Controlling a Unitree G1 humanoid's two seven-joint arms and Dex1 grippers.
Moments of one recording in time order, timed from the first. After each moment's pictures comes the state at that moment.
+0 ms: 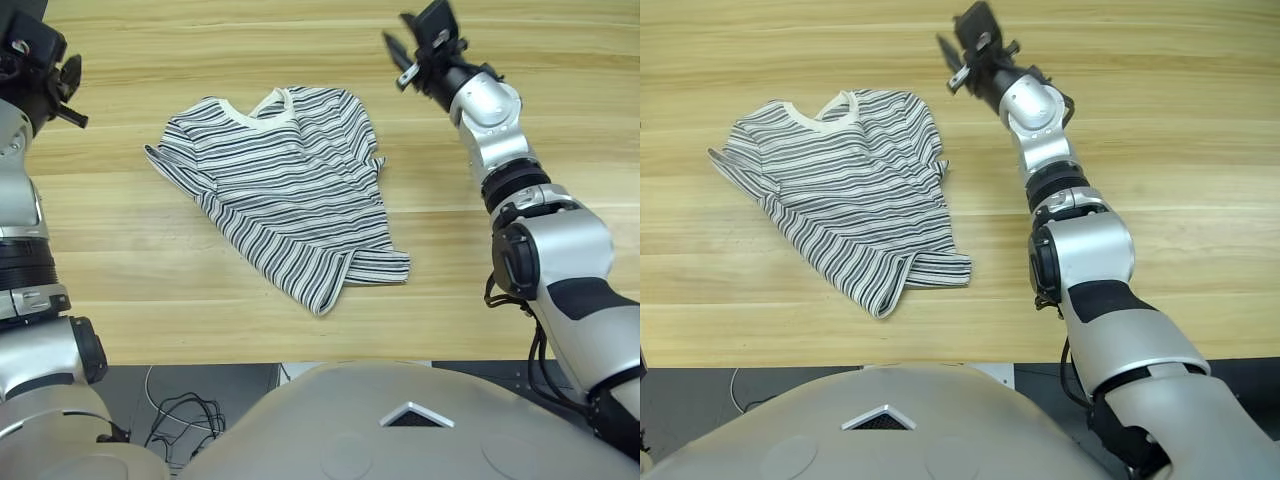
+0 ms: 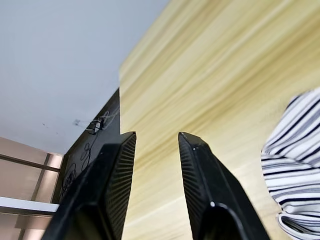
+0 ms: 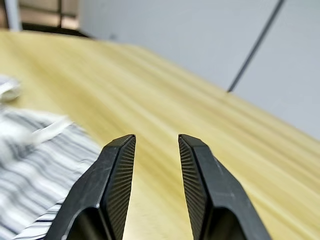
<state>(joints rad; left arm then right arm) -0.37 0.87 0.12 0.22 0.13 0.32 -0.50 -0.93 -0.08 0.06 1.28 -0.16 -0.44 0.49</state>
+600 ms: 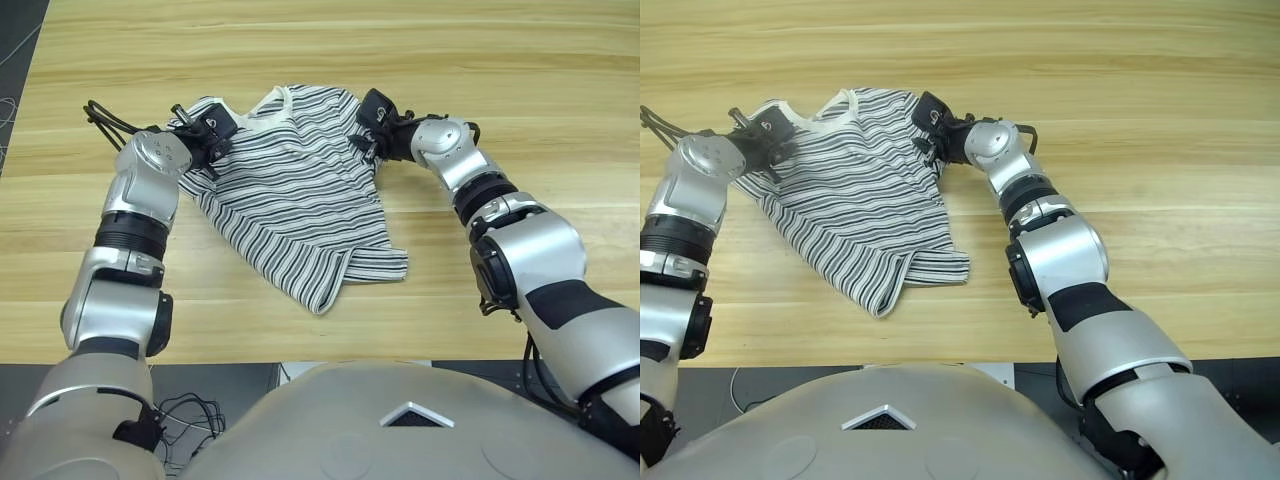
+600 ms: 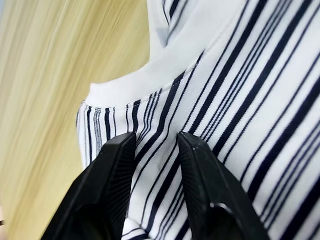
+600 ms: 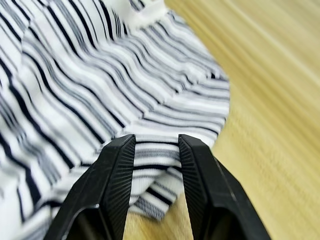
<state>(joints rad) -0.57 0.62 -0.32 0.80 0.34 0.10 -0.52 -0.93 -0.02 0.18 1.36 -0.27 -0.17 0.58</state>
